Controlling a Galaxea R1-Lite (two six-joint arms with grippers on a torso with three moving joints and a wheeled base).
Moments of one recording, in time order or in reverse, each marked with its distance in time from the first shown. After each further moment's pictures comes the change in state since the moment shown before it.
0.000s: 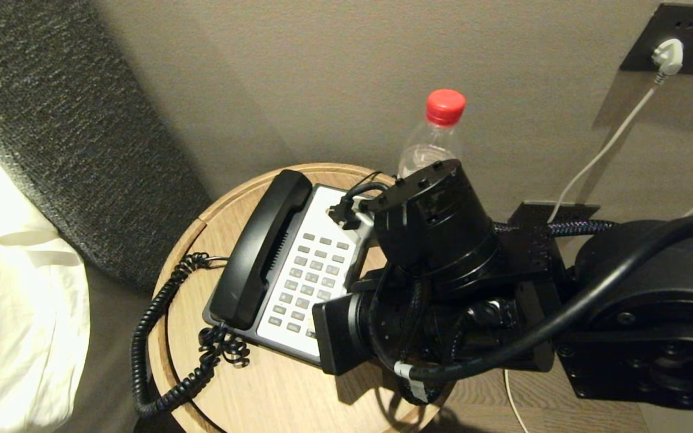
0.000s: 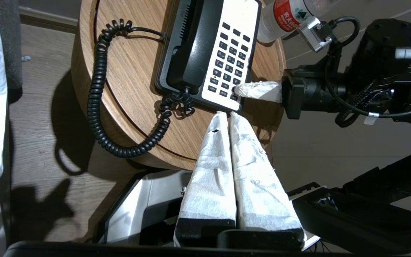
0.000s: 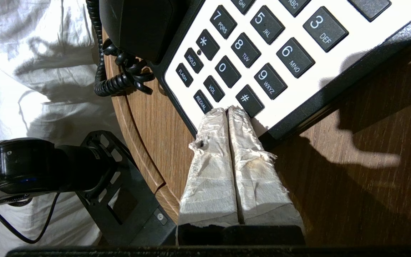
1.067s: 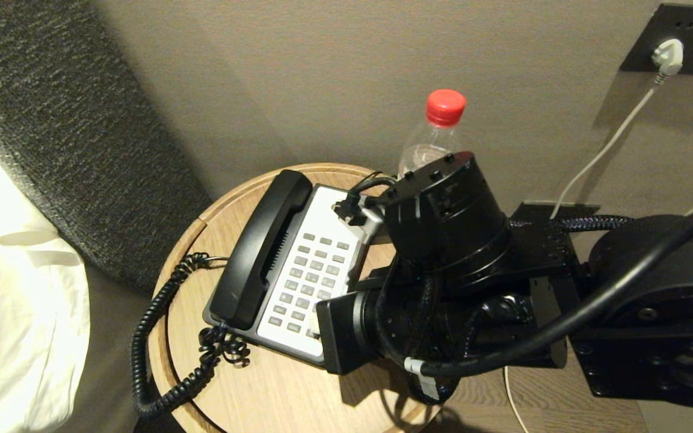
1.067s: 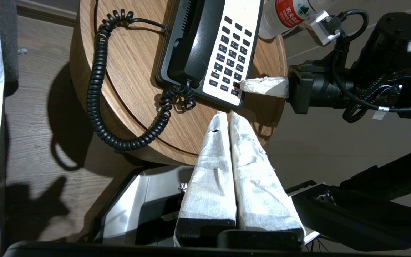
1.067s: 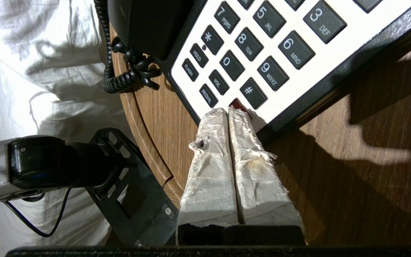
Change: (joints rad) left arm 0.000 -0.024 0.029 -0.001 -0.004 -0.020; right arm 0.000 -0.020 0.006 0.005 0.040 0.026
